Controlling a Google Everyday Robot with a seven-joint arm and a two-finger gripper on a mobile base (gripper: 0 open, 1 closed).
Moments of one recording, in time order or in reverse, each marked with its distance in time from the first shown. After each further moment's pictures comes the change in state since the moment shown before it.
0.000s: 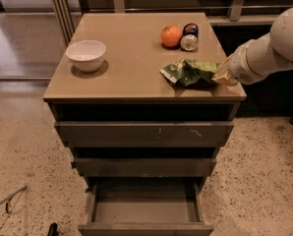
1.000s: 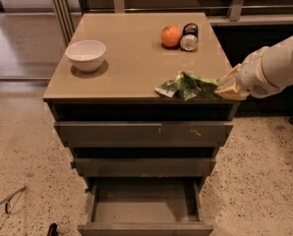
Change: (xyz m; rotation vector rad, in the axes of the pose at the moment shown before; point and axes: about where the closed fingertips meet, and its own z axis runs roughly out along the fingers) arm -0.006 0.056 -0.055 -0.079 -0.032 0.013
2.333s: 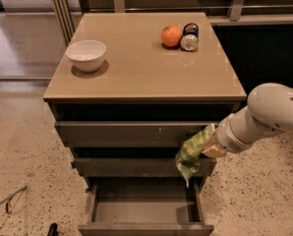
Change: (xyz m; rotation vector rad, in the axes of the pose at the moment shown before) arm 0.095 0.127 0.121 -0.321 0.135 0.100
